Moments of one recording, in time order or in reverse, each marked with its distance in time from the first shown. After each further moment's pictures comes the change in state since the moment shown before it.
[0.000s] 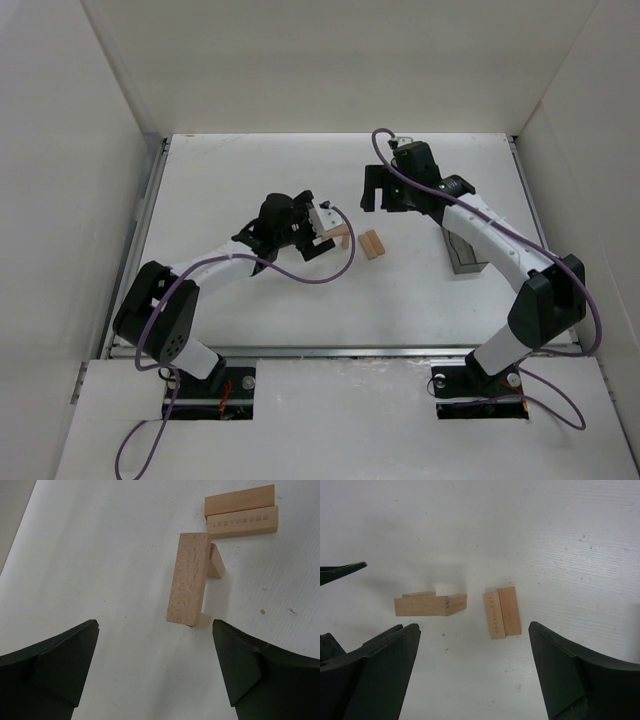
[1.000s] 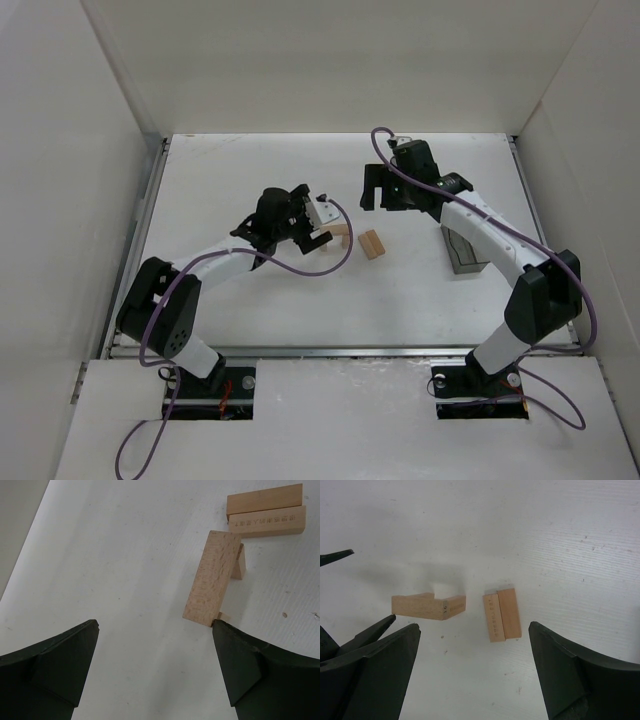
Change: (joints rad) left arm 0.033 0.032 0.035 0.007 0.000 0.008; right arm -0.013 0.032 0.018 0.005 -0.023 -0.003
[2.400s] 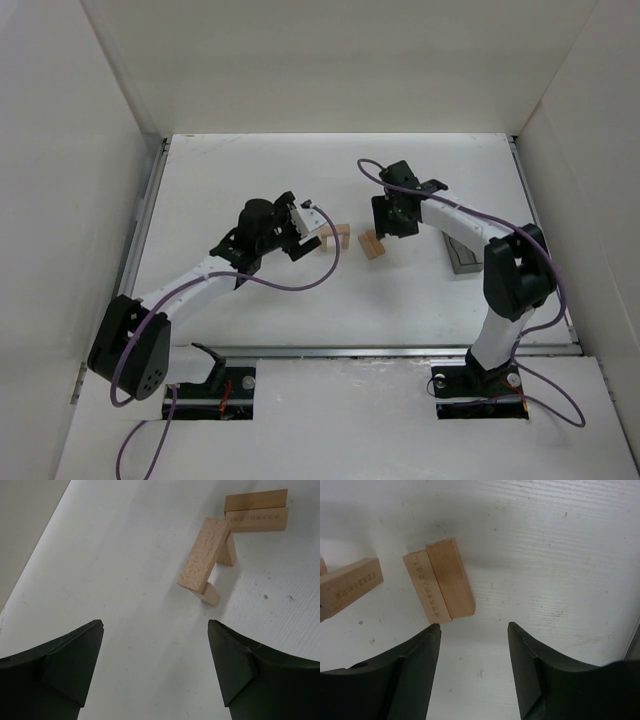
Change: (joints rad) left arm 0.004 -0.239 -0.121 -0.050 -0.041 -0.049; right arm -0.013 0.181 -0.053 -0.145 0.074 -0.040
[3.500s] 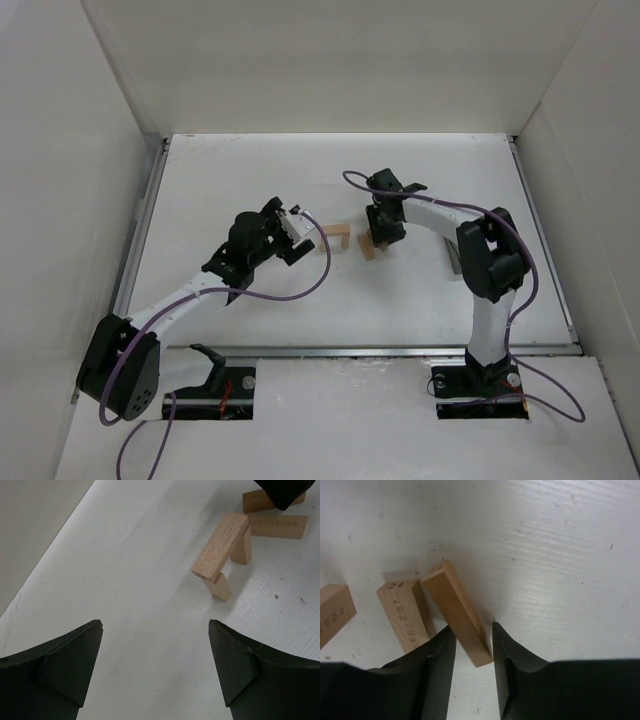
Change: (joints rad) left arm 0.000 -0.117 -0.127 0.095 -0.096 -0.065; right arm 0.016 0.186 0.045 0.050 -0.003 -0.060
